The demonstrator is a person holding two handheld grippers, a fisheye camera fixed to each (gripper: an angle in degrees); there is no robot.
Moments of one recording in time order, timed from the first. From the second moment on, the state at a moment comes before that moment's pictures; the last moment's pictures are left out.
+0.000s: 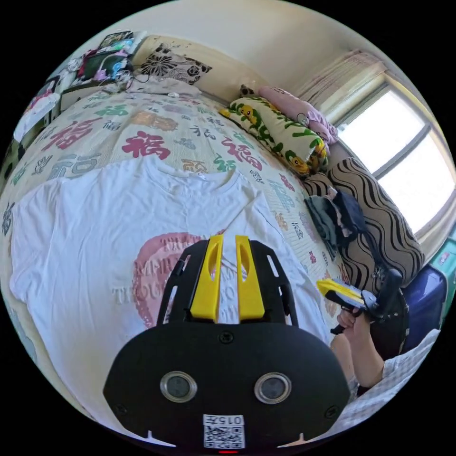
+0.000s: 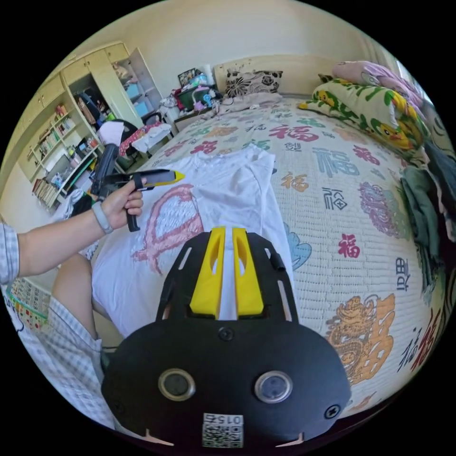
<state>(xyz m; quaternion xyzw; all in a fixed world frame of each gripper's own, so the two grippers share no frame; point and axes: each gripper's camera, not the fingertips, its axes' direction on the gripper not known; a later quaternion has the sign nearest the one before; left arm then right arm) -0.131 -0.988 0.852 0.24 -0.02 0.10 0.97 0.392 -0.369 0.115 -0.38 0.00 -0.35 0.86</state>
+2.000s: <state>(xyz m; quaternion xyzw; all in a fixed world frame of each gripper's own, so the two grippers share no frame) -0.143 -0.827 0.519 0.16 -0.14 0.18 0.96 0.602 -0.106 0.377 -0.44 0.04 -0.18 0.88</state>
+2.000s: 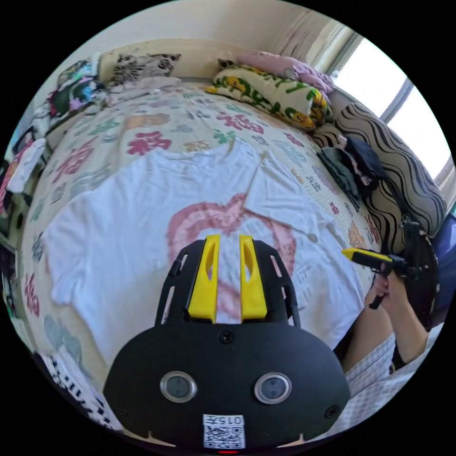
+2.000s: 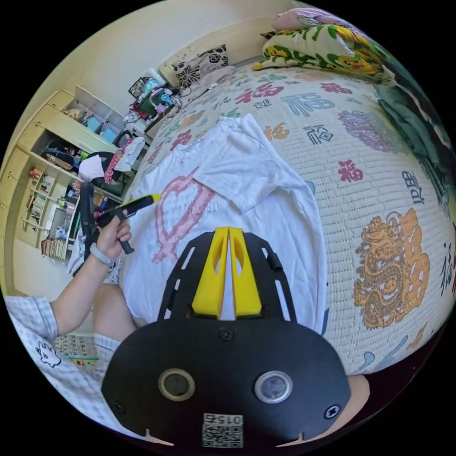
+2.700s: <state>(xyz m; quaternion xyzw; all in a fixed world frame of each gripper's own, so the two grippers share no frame) -0.407 -0.653 0.253 0.33 -0.09 -0.09 0.94 0.270 0.295 0.720 -0.56 -0.11 -0.44 0.70</state>
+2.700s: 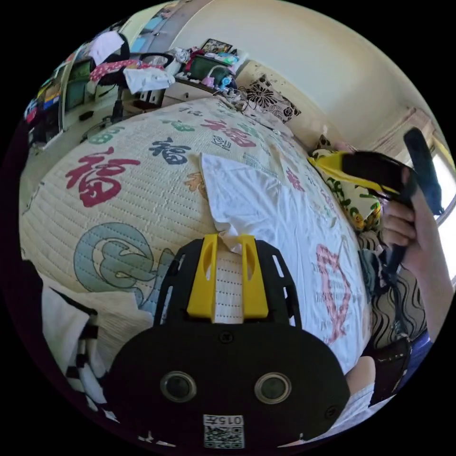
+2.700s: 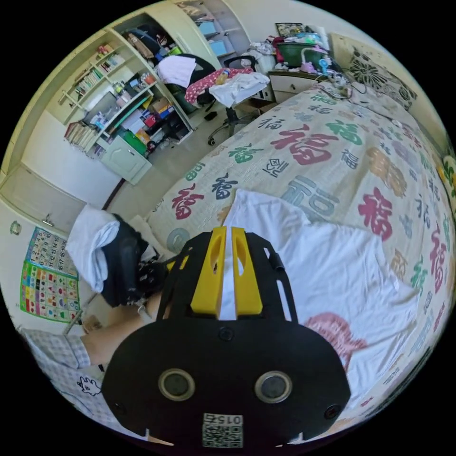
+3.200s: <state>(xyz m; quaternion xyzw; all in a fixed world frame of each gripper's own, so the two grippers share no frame) -0.391 -0.596 0.211 0.38 -0.01 -0.13 0.92 0.251 0.517 0.935 -0.59 0.08 -0.53 0.60</state>
